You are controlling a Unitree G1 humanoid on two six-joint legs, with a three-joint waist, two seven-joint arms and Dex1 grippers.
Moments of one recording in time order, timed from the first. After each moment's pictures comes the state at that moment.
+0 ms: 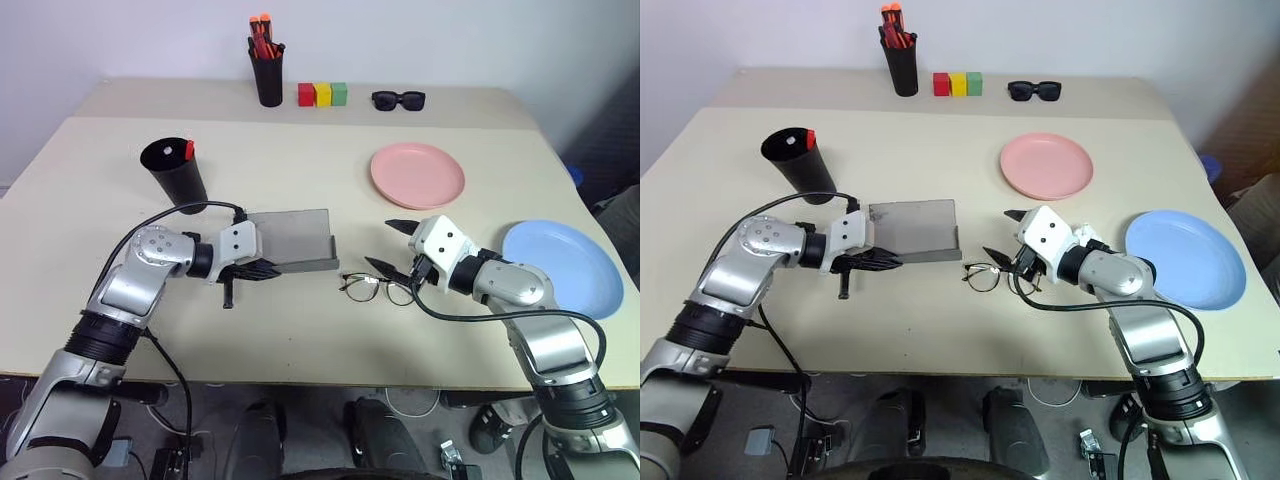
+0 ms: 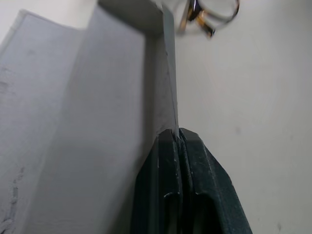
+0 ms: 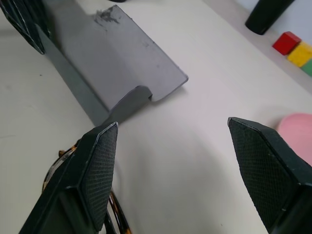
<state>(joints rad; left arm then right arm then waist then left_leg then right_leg) -0.55 0.70 -0.24 0.14 -0.11 0.19 -1.24 -0.26 -0.58 0.07 -0.33 0.13 0.34 0.74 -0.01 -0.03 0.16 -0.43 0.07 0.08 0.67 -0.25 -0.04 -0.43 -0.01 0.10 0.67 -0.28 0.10</state>
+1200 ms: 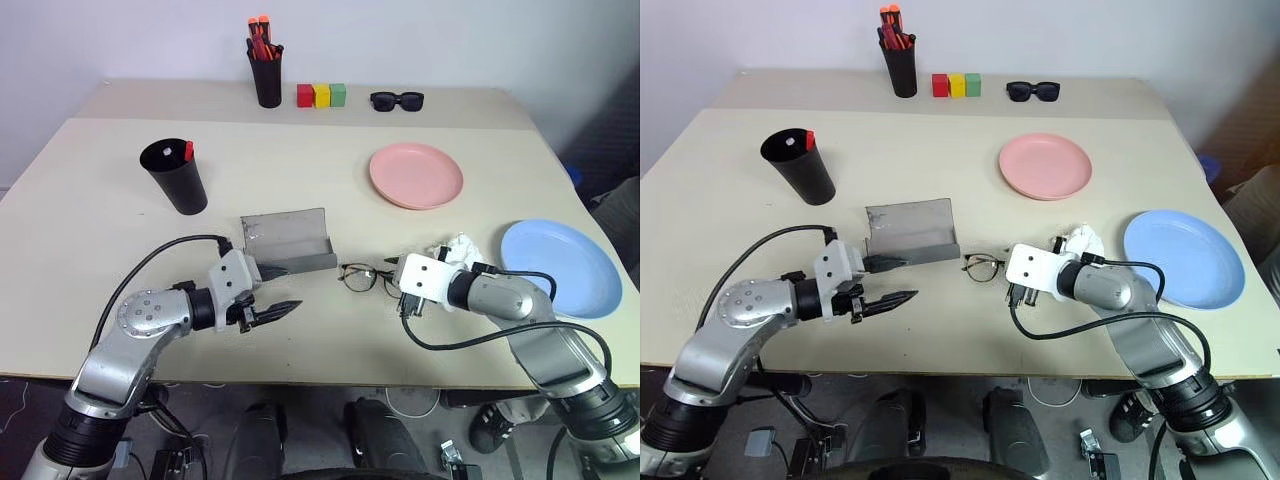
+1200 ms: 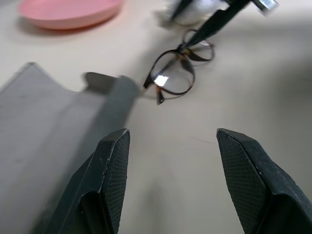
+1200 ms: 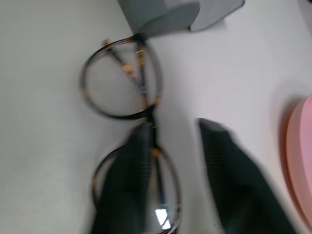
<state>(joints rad) -0.10 0.63 -0.05 -0.44 -0.32 0.41 -0.89 -0.23 -0.73 0.24 -0.36 -0.17 0.32 0.75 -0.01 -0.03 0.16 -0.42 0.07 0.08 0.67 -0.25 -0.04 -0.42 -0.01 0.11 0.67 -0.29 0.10</state>
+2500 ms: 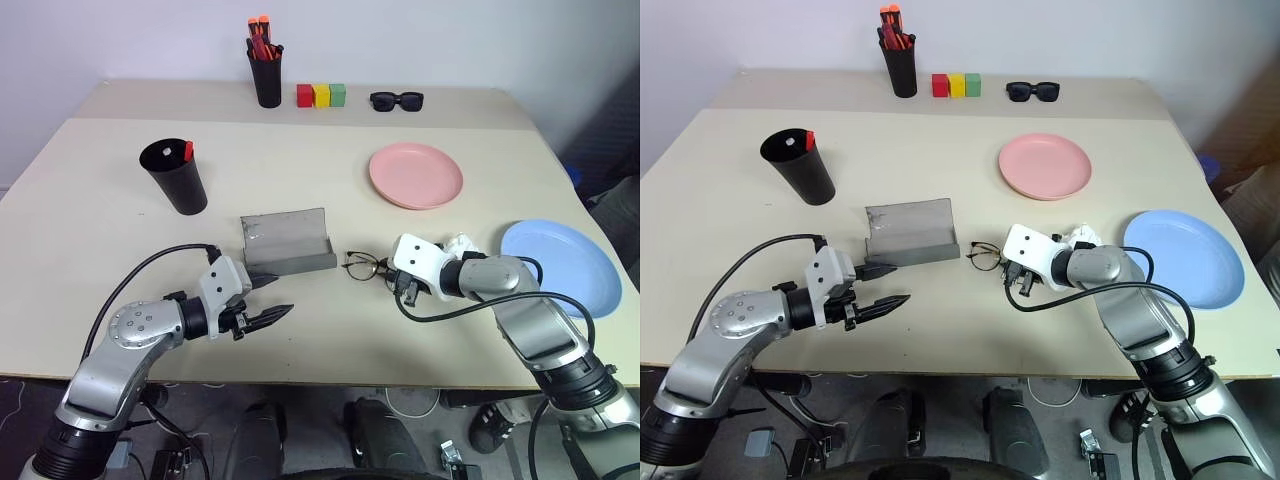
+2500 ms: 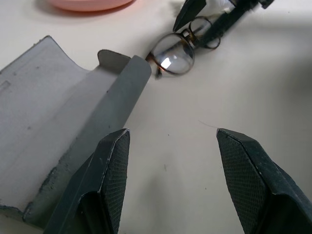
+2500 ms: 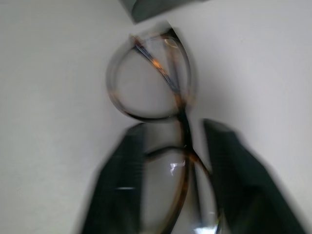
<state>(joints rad) -0.03 0.65 -0.03 -0.45 -0.34 0.41 -0.86 -0.38 -0.70 0.26 -0.27 -0.07 0.54 0.86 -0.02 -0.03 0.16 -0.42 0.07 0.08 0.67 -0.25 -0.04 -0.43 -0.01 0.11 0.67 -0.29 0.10</state>
